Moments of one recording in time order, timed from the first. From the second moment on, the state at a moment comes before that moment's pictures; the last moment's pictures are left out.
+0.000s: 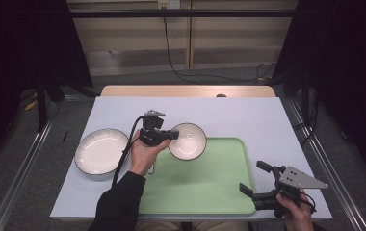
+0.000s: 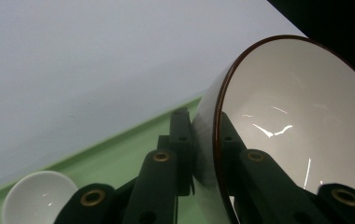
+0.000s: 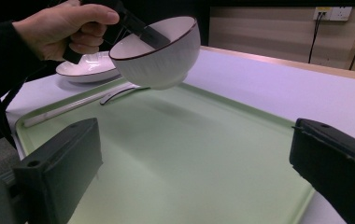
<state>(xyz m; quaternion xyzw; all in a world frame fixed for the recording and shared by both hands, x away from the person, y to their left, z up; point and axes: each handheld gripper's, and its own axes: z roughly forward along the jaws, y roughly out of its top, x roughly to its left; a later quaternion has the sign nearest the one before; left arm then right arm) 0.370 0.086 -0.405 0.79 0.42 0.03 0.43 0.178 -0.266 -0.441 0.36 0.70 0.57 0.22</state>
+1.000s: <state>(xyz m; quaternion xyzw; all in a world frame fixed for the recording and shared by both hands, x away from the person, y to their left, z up) 0.390 0.003 -0.425 0.80 0.41 -0.01 0.43 0.178 -0.267 -0.441 0.36 0.70 0.57 0.22</state>
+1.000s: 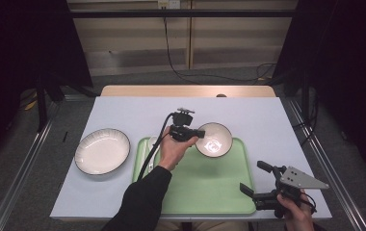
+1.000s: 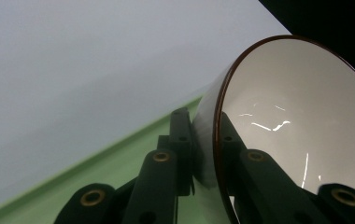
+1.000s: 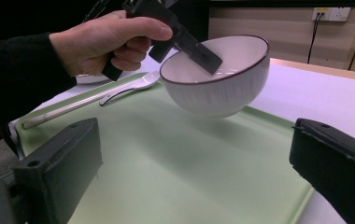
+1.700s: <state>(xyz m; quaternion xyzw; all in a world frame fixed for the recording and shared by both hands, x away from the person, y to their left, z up) 0.396 -0.040 -0.450 0.81 0.42 -0.02 0.40 0.178 -0.268 -0.441 0.36 0.70 0.58 0.22</state>
